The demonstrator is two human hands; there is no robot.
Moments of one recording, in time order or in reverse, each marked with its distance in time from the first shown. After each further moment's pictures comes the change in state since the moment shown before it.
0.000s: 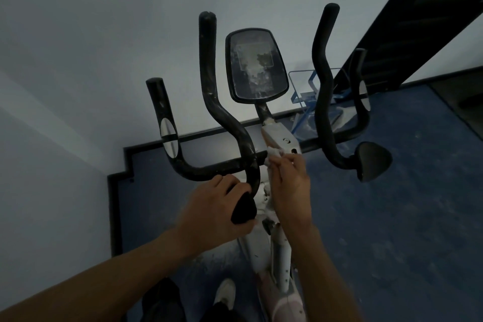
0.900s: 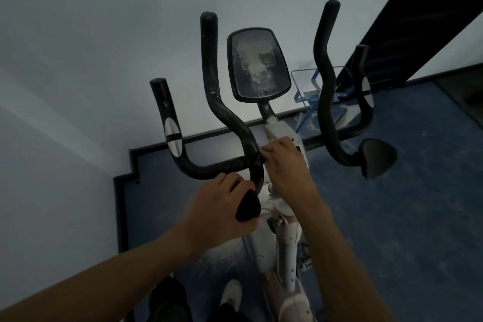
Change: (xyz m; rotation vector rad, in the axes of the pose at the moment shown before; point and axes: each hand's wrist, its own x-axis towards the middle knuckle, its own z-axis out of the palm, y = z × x) left_hand -0.001 0.000 0.000 0.011 0.000 -0.002; right_hand 0.044 -0.005 -0.003 -0.227 -0.349 -0.143
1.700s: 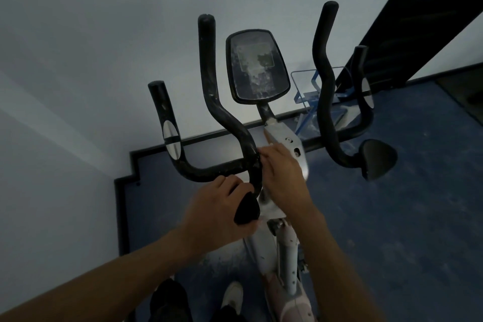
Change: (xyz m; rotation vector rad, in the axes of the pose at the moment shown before) left_hand 0.000 0.000 0.001 0.013 0.018 0.018; right_hand -0.013 -0.015 -0.001 0.295 0.048 0.080
